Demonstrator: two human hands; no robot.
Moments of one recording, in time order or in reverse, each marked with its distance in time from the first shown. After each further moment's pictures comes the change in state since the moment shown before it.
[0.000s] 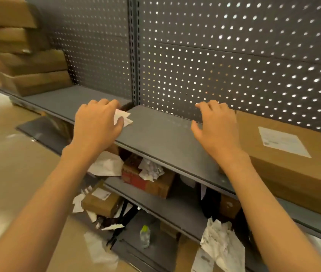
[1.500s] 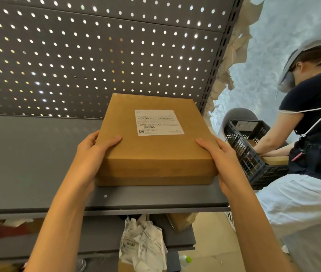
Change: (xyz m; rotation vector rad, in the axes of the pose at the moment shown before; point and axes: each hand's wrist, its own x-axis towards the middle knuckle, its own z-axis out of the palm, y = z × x) left_hand 0.018 0.248 0.098 -1.506 -0.732 -0.600; right_hand -0.130 0.216 -0.005 1.161 0.172 1.158
